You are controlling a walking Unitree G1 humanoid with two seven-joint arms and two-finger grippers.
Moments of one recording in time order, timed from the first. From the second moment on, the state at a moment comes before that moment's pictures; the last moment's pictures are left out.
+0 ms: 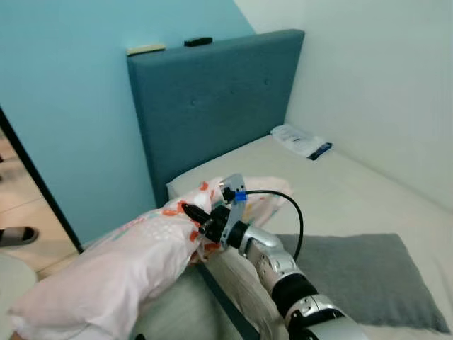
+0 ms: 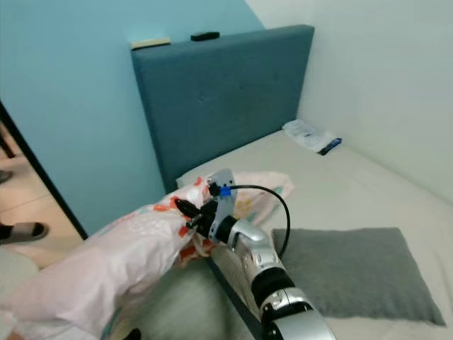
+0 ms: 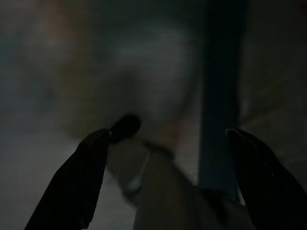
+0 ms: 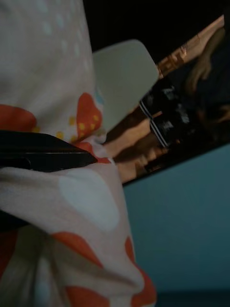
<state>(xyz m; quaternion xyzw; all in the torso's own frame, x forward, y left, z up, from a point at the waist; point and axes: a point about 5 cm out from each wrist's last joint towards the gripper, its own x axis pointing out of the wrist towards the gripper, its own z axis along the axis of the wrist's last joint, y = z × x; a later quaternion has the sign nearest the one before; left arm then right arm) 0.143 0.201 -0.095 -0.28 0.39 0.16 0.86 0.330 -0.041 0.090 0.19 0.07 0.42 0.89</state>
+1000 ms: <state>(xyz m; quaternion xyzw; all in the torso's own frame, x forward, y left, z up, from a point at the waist) 0.132 0.205 -0.099 -0.26 0.41 0.17 0.86 0.290 -0.056 0.009 0.12 0.26 0.33 0.90</state>
